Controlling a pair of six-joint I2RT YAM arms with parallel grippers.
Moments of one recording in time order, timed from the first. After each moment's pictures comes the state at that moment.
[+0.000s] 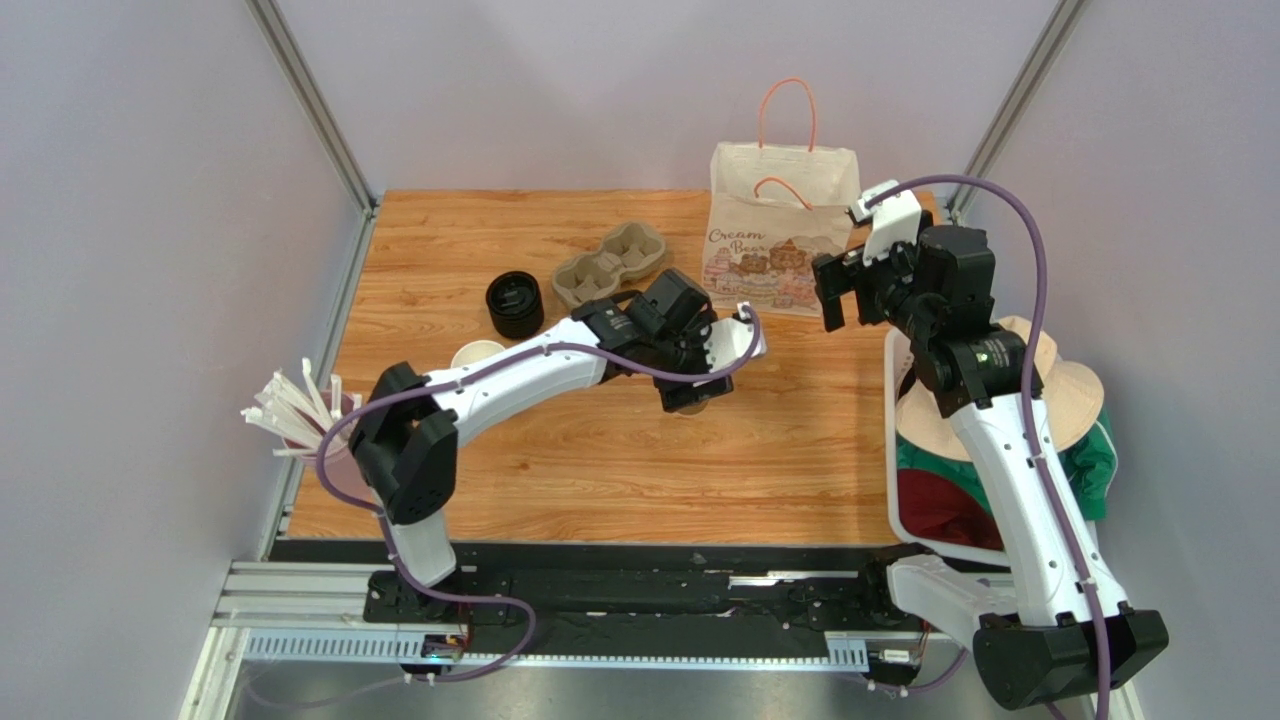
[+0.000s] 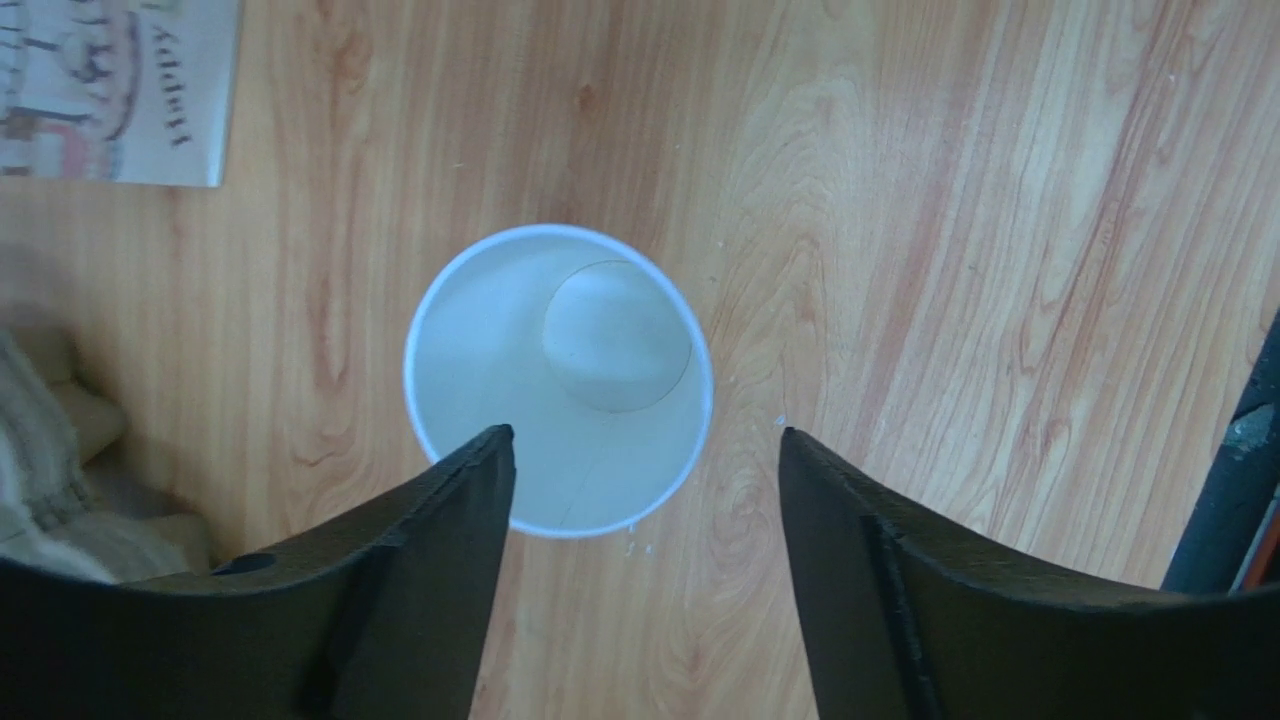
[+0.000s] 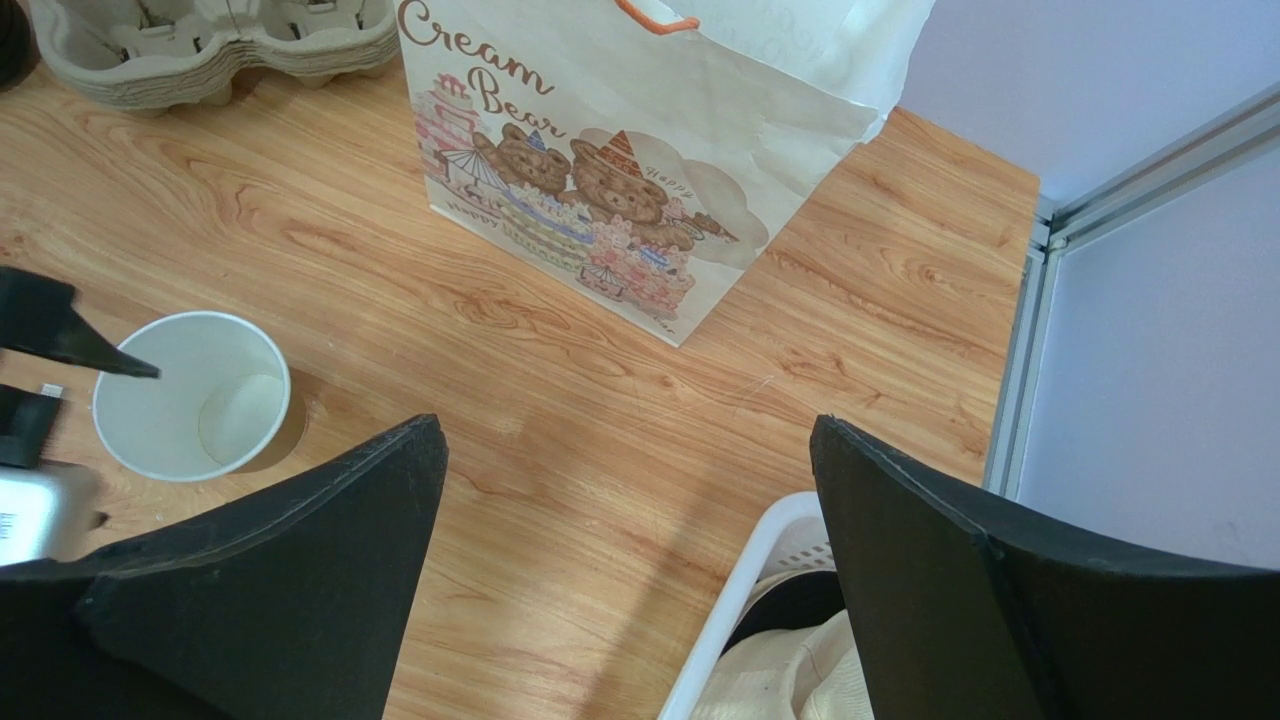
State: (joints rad) left arm -0.89 1.80 1.48 -0.58 0.20 0.50; right arm 0.18 1.06 1.24 -0.56 -0.08 -0.26
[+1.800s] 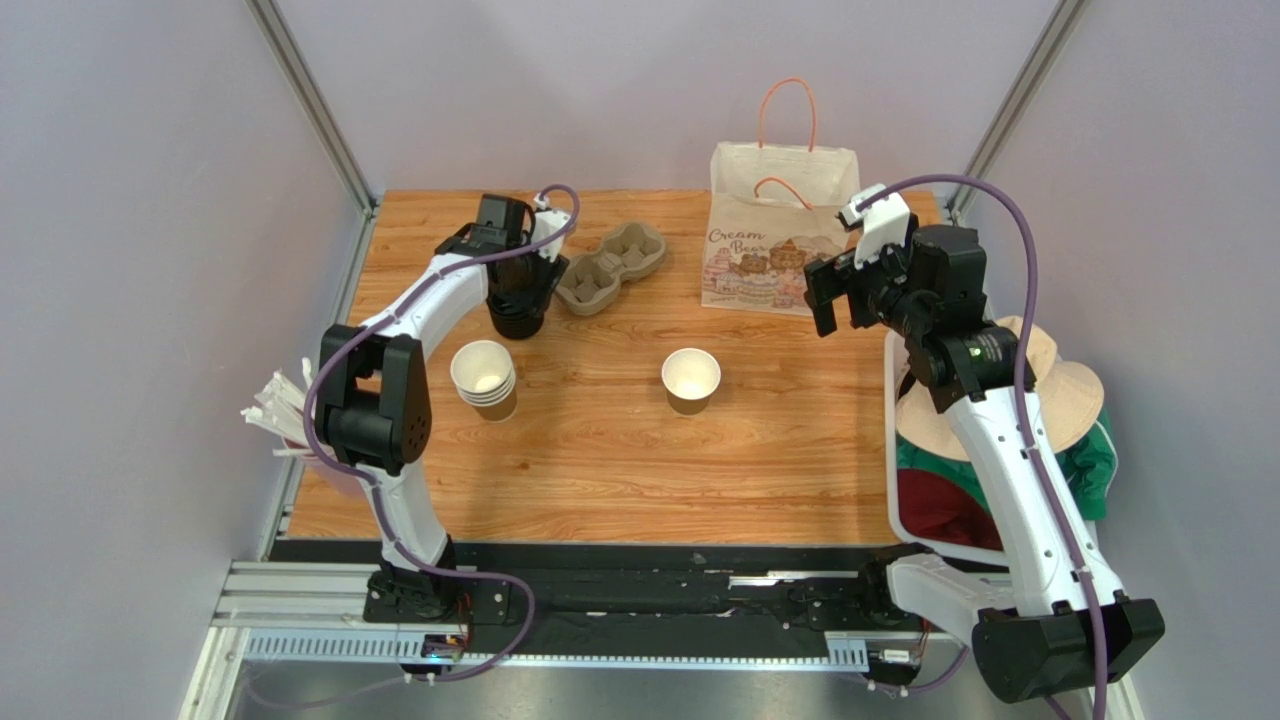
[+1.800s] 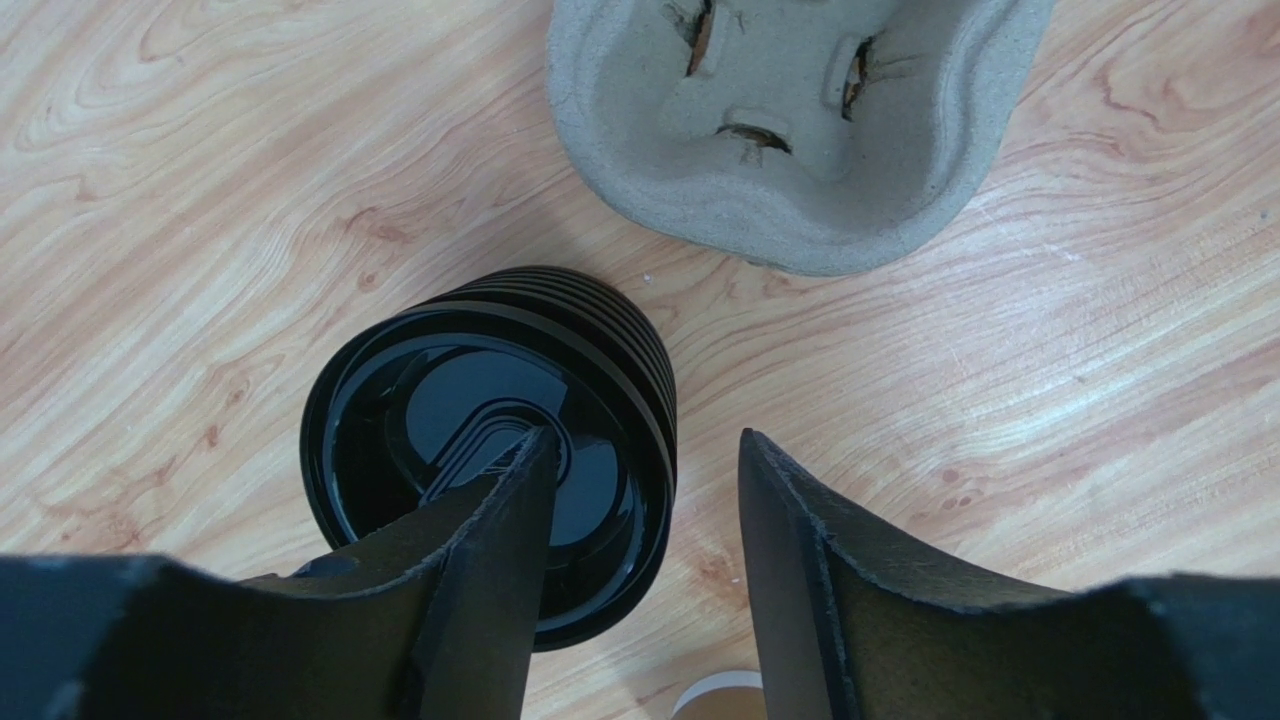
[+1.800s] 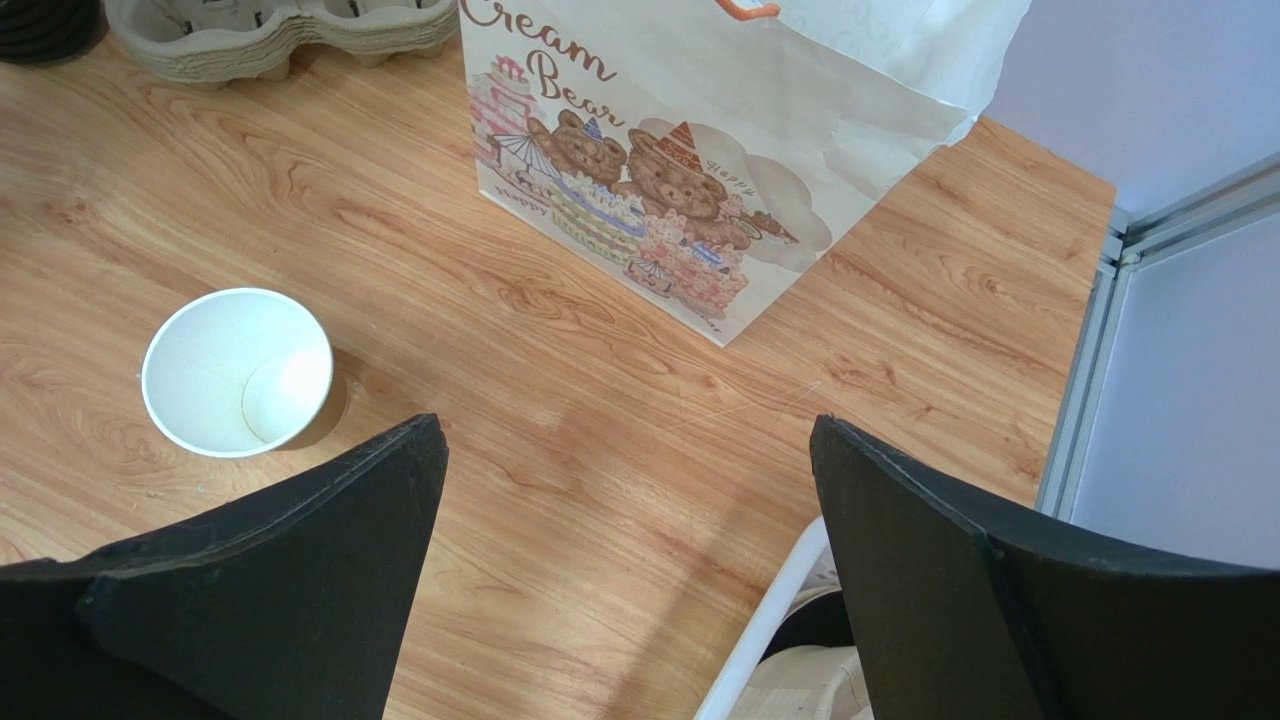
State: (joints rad) left arm -0.23 1.86 1.47 -0.52 0.14 0.35; right arm 0.18 1.08 1.23 -0.56 -0.15 -0.26
